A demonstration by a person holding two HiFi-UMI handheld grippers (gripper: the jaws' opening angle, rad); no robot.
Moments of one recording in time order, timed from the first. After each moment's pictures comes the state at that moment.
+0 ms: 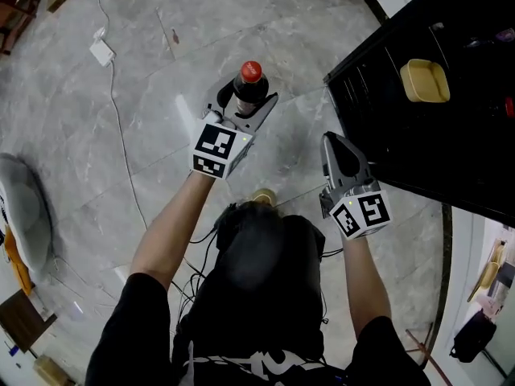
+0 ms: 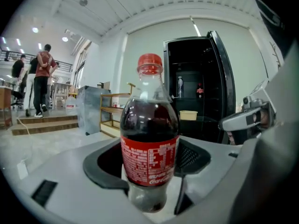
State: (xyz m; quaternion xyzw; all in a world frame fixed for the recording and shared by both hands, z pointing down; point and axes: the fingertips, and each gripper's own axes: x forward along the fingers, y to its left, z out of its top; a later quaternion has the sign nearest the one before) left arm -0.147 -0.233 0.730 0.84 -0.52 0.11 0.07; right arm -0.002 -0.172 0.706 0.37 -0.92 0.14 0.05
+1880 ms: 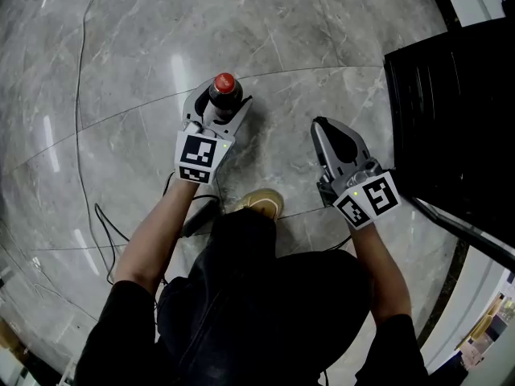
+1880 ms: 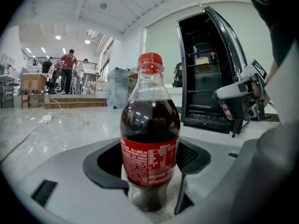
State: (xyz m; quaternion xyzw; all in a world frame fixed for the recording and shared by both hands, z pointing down) left arm -0.237 -0.128 1.113 0.75 -0.64 0.11 0.10; right arm -0.083 -0.134 1.023 0.18 -0.97 0.14 0.07
